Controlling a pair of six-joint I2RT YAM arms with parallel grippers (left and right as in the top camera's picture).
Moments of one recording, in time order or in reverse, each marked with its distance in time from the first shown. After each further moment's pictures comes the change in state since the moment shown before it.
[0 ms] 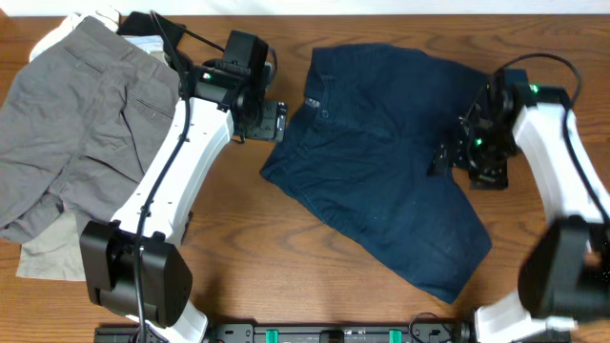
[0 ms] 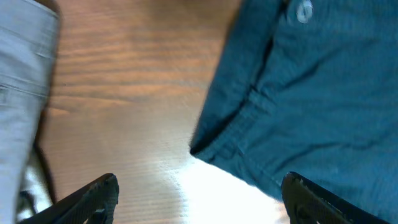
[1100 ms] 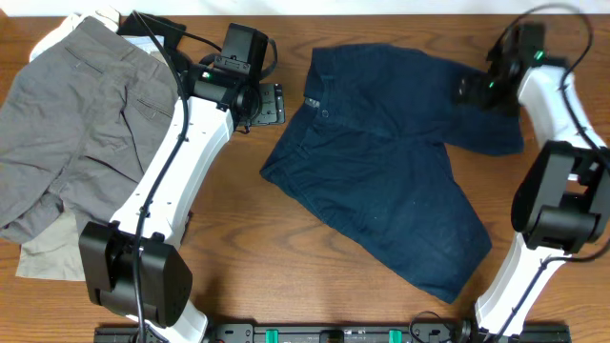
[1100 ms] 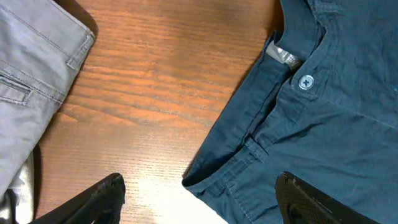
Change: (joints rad) left arm 0.000 0.000 0.031 0.090 -0.082 -0.233; right arm -0.111 0.466 0.489 0.314 0.113 -0.032
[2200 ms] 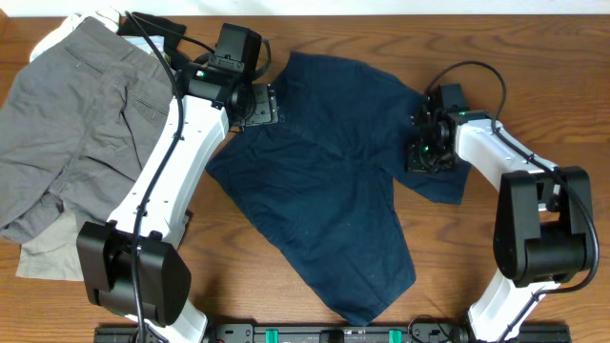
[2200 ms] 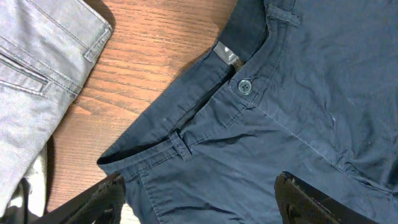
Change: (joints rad) left arm 0.024 0.000 0.000 -0.018 -0.018 -0.013; right arm 0.276 -0.201 -0.631 0.291 -0.019 0.005
